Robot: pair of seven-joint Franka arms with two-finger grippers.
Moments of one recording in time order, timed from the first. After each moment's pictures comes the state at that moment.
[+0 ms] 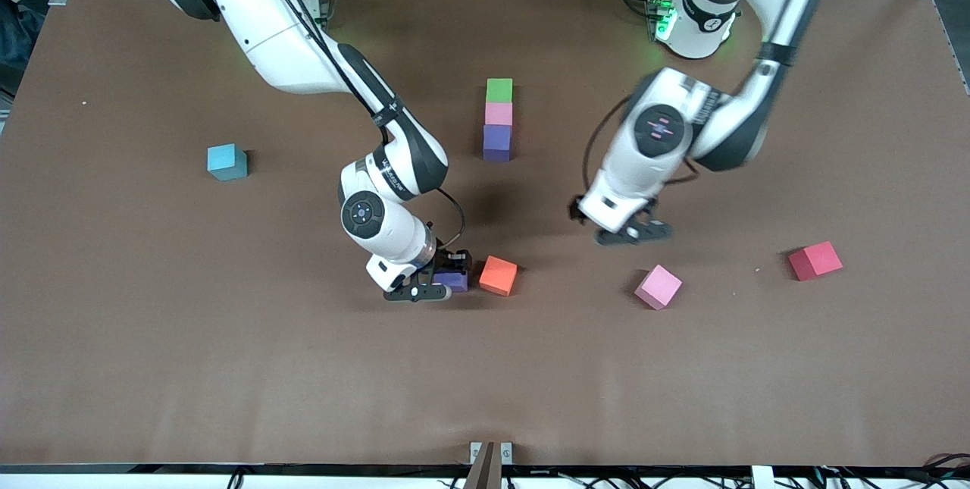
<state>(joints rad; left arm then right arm) -0.32 0.37 -0.14 -1.85 0.07 2.22 -0.56 0.53 0.84 0.04 -1.42 0.29 2.42 0.42</state>
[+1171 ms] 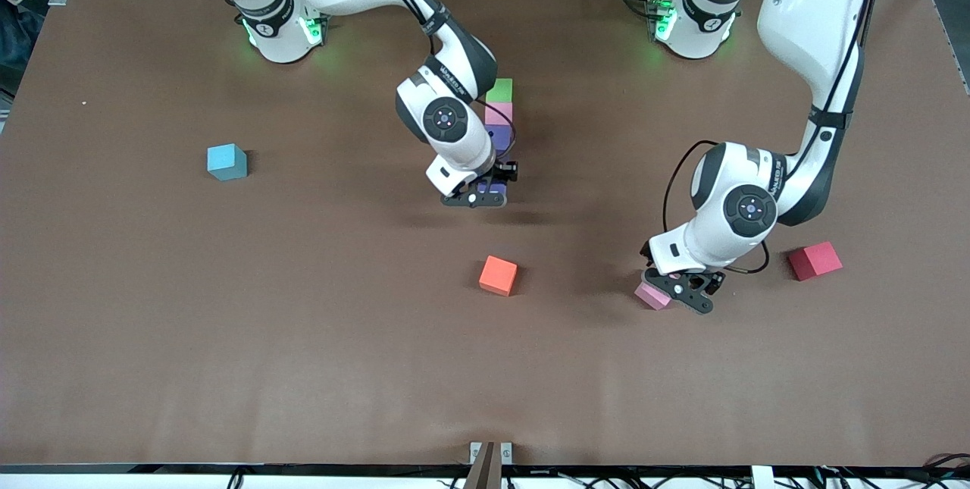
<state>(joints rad) -0.22 0.56 -0.04 -1.77 0.07 2.37 0.29 0.79 0.64 0.05 -1.71 0.29 2.36 0.69</state>
